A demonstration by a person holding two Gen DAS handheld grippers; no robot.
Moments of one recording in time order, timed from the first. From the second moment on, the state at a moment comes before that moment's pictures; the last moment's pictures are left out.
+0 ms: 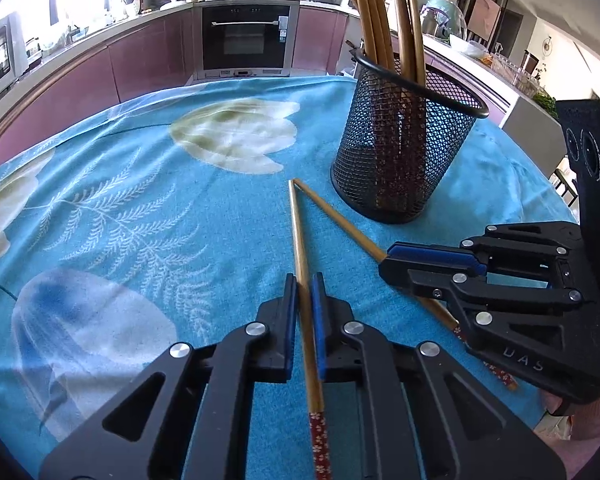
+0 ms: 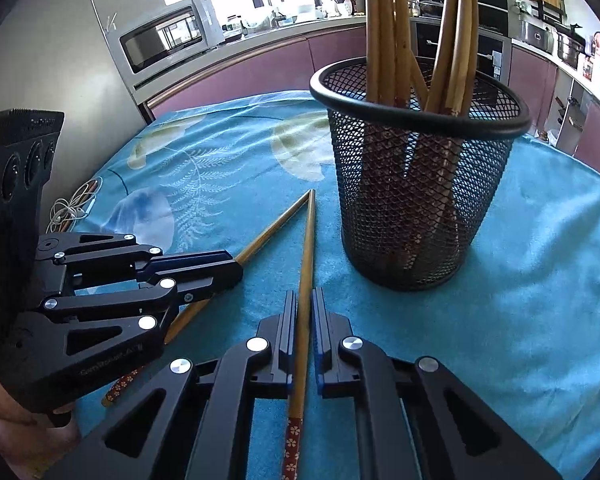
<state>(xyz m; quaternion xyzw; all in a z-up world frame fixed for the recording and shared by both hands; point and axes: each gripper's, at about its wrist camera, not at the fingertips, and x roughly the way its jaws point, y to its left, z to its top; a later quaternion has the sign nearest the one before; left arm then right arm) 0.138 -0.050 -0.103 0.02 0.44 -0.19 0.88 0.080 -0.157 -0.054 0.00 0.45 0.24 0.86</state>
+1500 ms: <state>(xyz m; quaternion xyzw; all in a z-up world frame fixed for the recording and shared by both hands) 0.086 -0.032 0.024 -0.05 0.31 -0.28 0.91 0.035 -0.232 0.053 0.10 0.28 0.29 0.91</state>
